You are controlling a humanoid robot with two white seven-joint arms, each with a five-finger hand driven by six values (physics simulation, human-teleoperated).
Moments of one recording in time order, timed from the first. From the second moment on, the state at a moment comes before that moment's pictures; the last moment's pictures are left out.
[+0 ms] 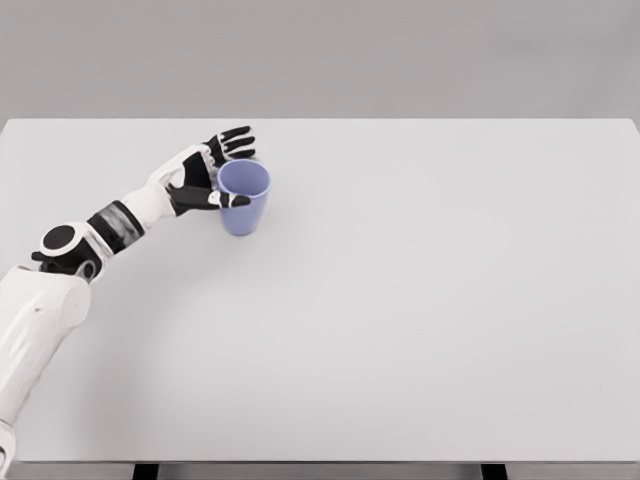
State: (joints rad) left arm -0.57 0.38 -0.46 -0.98 0.72 -0.07 -0.61; right arm -0.04 0.00 -0.05 -0.01 0.10 -0.08 0.08
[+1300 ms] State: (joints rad) left arm -0.59 0.68 -0.37 -1.05 0.08 -0.52 -0.61; right arm -0.04 0.00 -0.05 -0.01 0.10 -0.08 0.08
